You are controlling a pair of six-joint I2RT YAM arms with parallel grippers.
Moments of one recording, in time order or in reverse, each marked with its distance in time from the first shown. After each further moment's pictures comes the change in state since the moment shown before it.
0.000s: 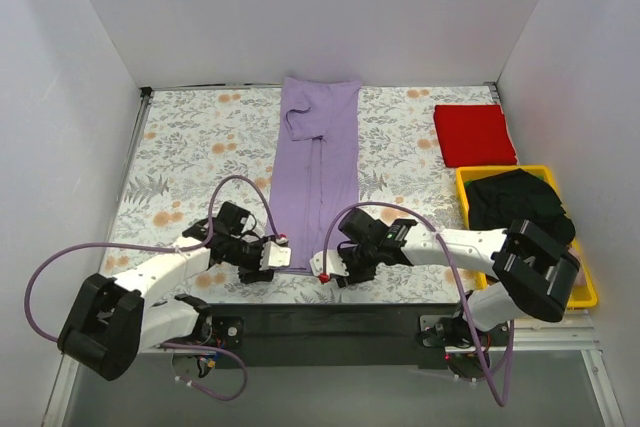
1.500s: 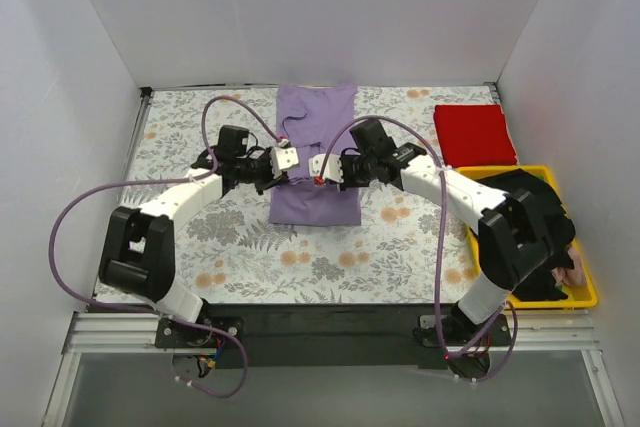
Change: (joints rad) left arm 0.147 0.407 0.537 0.261 0.051 -0.237; right arm -0.354 0.190 0.526 -0.077 0.045 -0.199
